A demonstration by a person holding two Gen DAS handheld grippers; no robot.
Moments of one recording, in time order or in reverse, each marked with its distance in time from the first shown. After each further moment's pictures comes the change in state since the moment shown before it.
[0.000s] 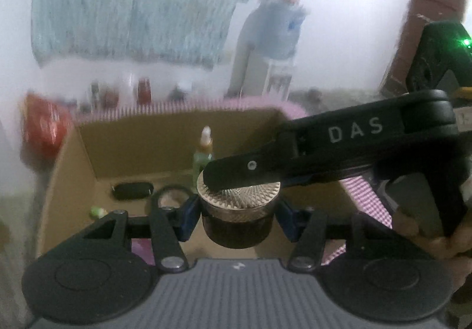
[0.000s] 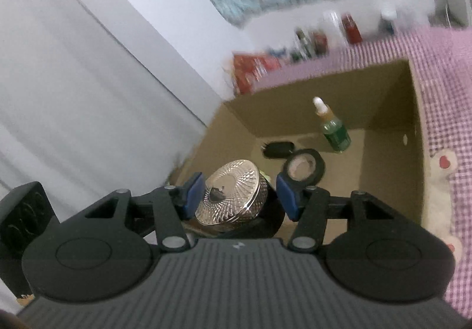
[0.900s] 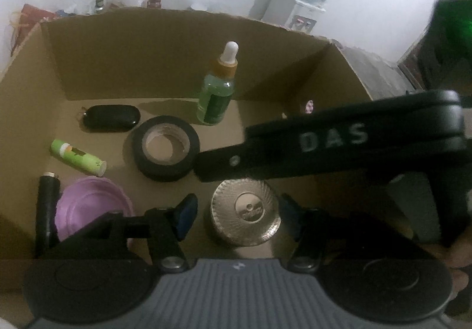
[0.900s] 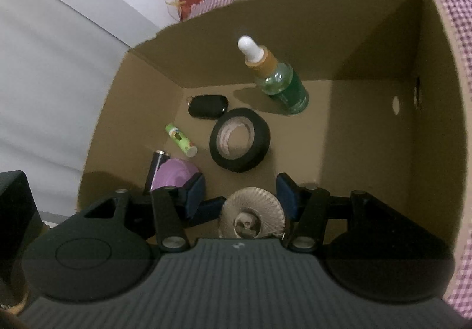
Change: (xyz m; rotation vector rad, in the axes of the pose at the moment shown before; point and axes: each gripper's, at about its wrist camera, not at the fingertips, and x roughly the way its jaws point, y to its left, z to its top) left arm 0.076 0.026 -0.006 -0.176 0.265 -0.025; right arm 0.079 -0.045 0.013 0.051 0.255 -0.144
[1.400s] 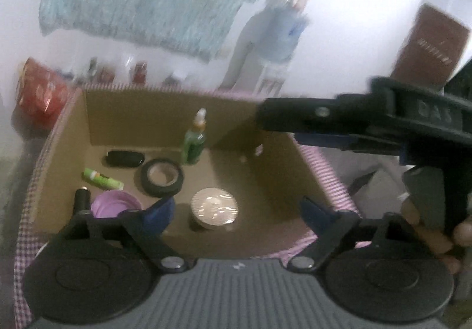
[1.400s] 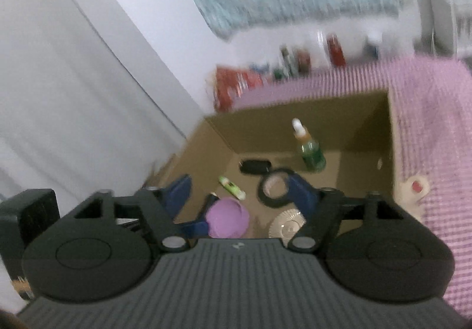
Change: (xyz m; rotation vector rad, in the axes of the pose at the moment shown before) left arm -0.128 -0.027 -0.067 0.077 -0.312 -0.081; right arm -0.145 0.064 -0.079 -0.180 -0.428 0.037
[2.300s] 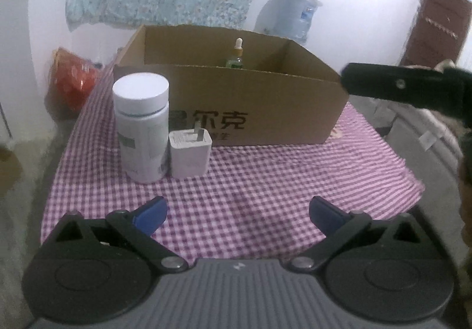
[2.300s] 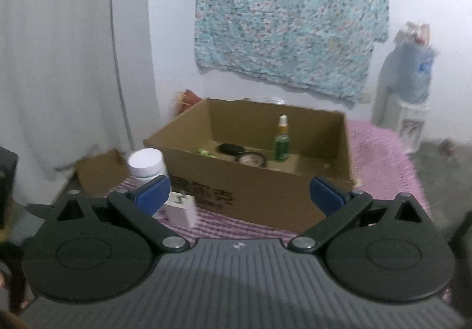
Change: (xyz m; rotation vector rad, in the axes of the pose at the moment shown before) left arm -0.041 0.022 -0.138 0.069 0.029 0.123; right arm -0.040 0.091 -0.151 -0.298 -0.149 -0.267
